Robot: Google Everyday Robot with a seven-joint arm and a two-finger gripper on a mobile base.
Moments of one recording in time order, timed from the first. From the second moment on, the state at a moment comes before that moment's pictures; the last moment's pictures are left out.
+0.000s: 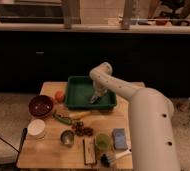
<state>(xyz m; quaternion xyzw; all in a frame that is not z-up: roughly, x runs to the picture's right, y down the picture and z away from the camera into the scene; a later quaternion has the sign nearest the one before) 0.056 0.044 0.992 -0.23 -0.08 -0.29 0.93</state>
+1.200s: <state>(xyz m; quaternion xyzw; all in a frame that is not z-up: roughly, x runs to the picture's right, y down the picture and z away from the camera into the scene) 0.114 0.064 0.979 -0.27 -0.08 -0.32 0.91</state>
